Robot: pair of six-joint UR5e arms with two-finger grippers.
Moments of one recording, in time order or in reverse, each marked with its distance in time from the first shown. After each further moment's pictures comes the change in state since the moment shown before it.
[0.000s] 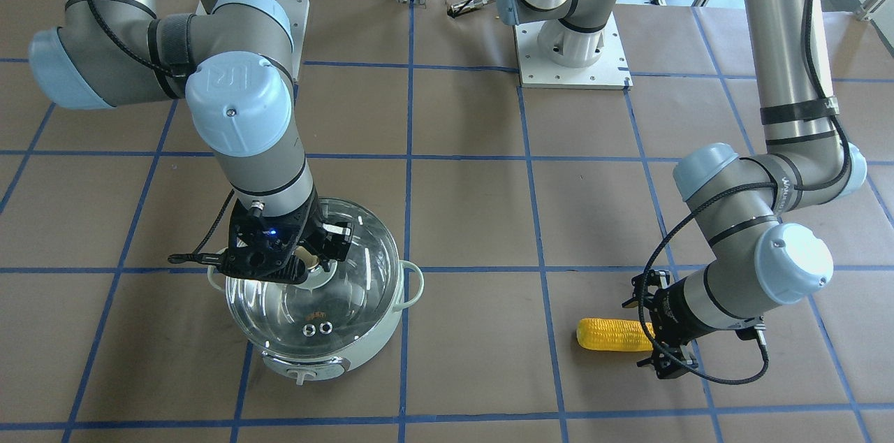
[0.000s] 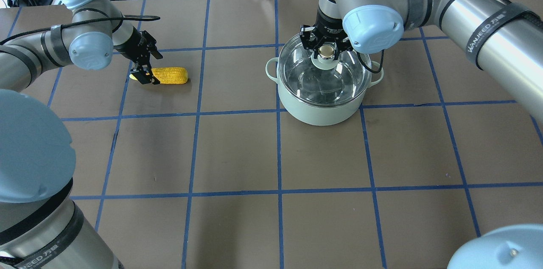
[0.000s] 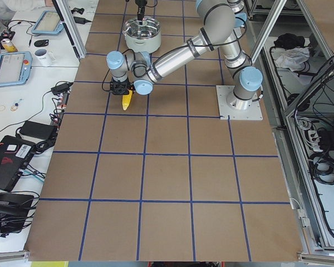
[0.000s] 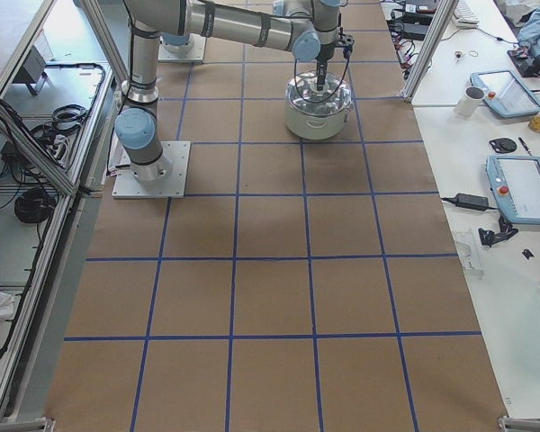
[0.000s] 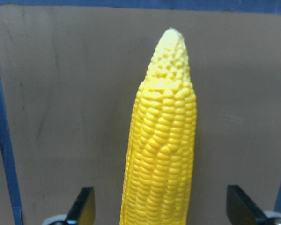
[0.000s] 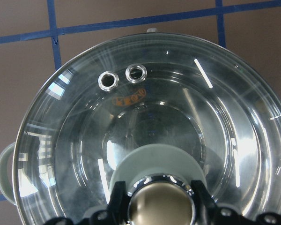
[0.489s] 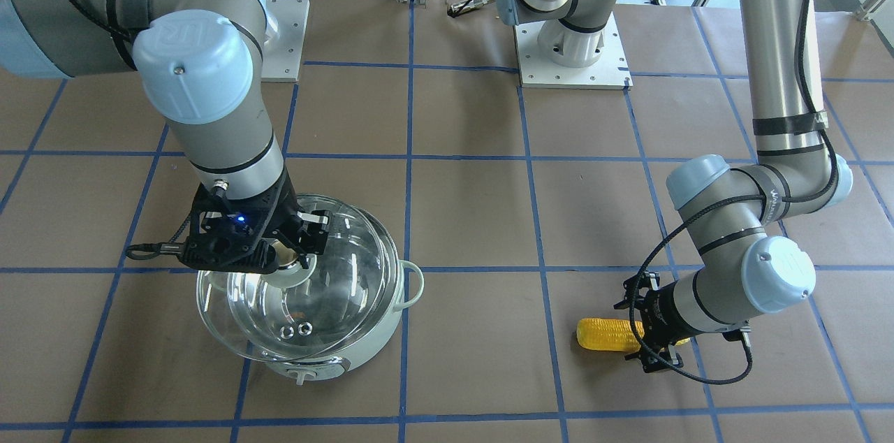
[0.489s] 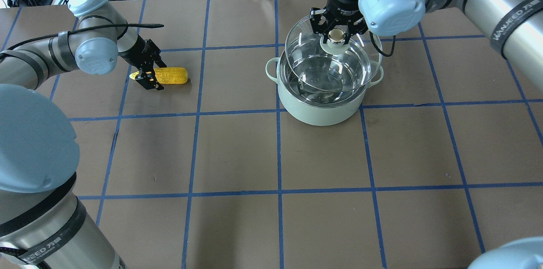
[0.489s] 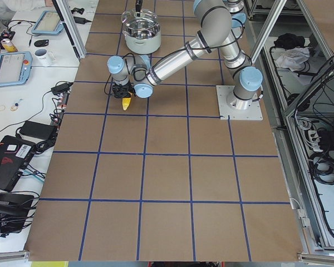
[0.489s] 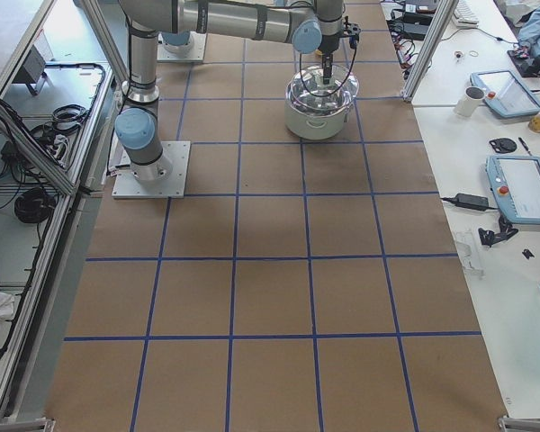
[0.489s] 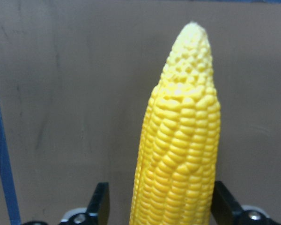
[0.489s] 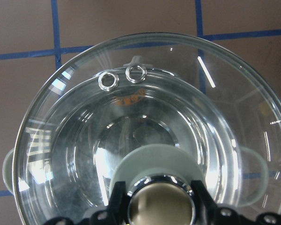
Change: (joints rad) left arm 0.001 -0.030 -0.010 0.000 0.000 0.004; right arm -0.039 -0.040 -0.051 0.051 0.003 -0.080
